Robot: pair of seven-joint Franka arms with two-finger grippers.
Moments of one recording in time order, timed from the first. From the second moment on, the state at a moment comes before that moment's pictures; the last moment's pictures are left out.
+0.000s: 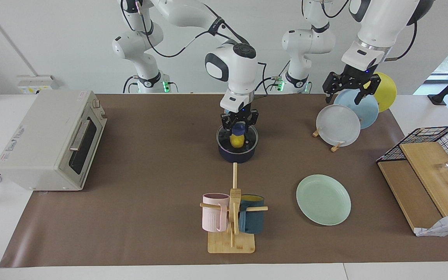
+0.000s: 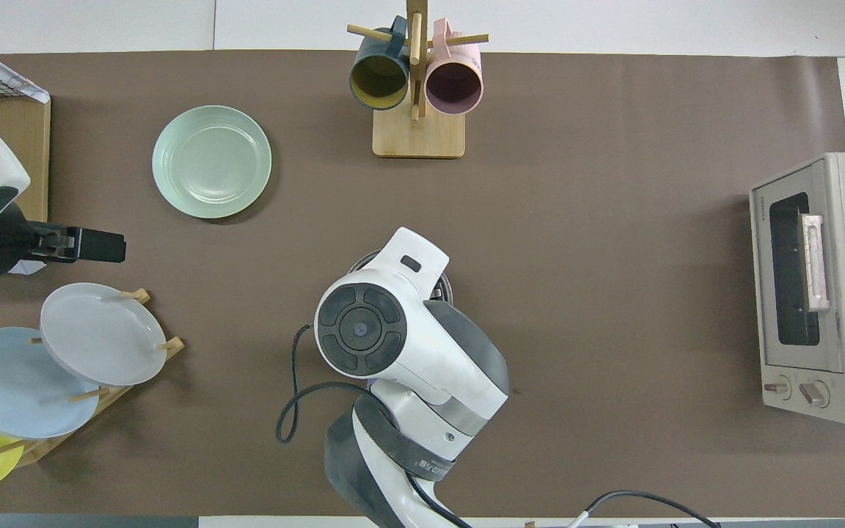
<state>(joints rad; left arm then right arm) -0.16 -0.16 -0.04 -1.77 -0.01 1.69 -0.04 0.74 0.29 0.01 -1.71 -0.12 2.08 0.64</state>
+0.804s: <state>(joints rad) -0.34 -0.11 -0.04 -1.79 -0.04 1.75 -0.26 0.51 0.28 0.00 -1.65 -0.12 1.99 0.30</state>
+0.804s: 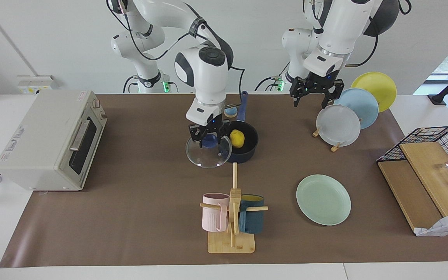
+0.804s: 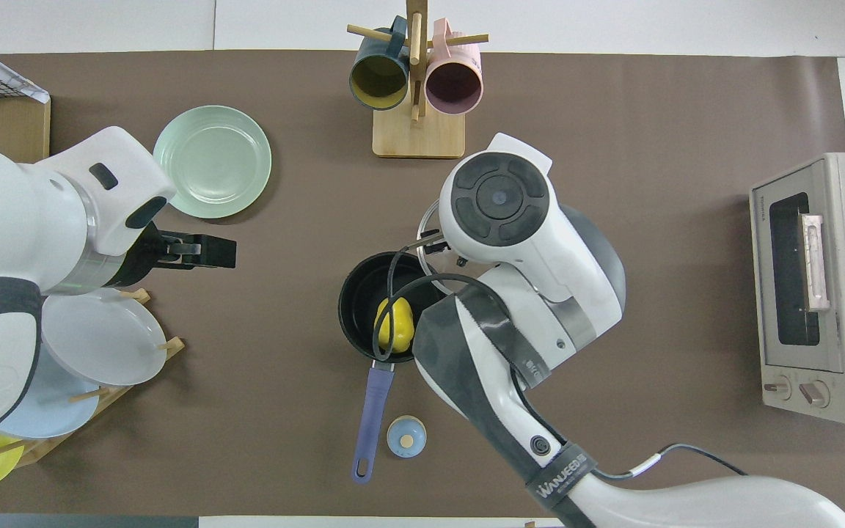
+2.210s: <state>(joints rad) -0.63 0.20 -0.04 -1.95 -0.05 2.18 -0.80 0.13 0.27 0.00 -1.94 -0.06 2.26 -0.25</state>
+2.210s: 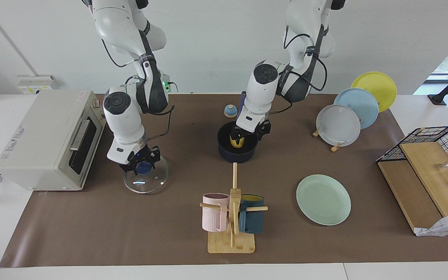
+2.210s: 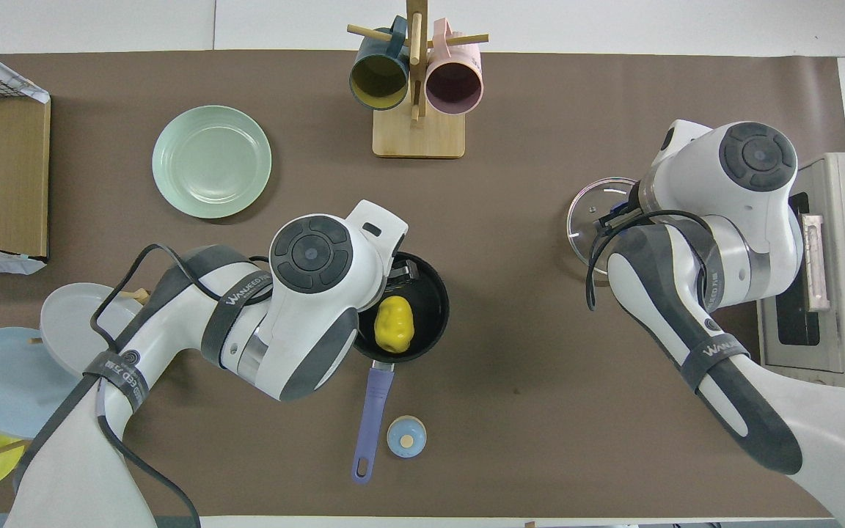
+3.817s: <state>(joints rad) -0.71 0.26 -0.04 -2.00 -0.05 2.25 -0.88 0.16 -0.02 0.02 -1.78 -0.02 1.77 -0.08</state>
